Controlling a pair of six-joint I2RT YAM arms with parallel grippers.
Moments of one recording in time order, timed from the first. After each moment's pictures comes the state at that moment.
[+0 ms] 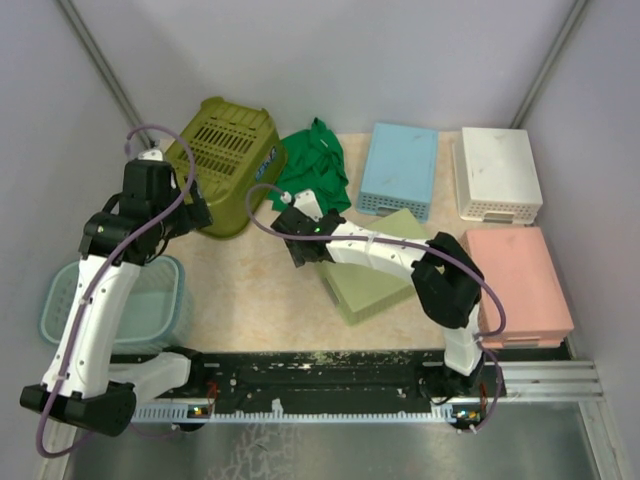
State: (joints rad) left arm -0.25 1.10 1.44 -1.05 -0.29 -0.42; right arm 0.98 1.92 1.51 -0.68 0.57 0.46
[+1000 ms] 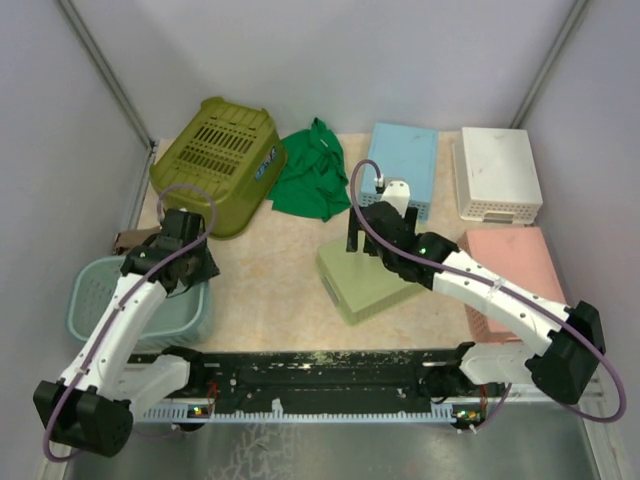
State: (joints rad) left arm -0.25 0.99 0.93 -0.97 -0.23 -0.61; right arm 0.83 1.23 1.06 -0.54 0.56 0.58
